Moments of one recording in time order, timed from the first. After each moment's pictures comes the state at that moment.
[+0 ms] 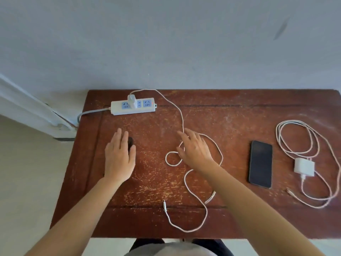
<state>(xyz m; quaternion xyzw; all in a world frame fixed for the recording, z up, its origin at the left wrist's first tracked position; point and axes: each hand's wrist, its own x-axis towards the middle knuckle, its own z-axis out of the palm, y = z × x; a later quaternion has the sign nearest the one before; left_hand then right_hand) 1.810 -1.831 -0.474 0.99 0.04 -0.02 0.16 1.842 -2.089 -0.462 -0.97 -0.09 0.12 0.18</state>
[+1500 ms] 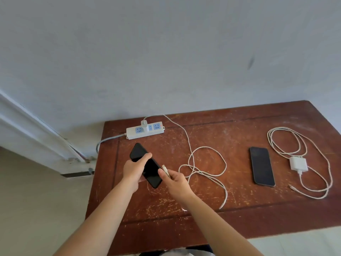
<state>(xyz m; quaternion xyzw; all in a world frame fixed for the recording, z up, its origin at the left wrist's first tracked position) 1.813 -1.817 -0.420 0.70 0.36 -0.15 0.60 1.746 -1.975 -0.428 -0.71 0.13 0.19 0.66</state>
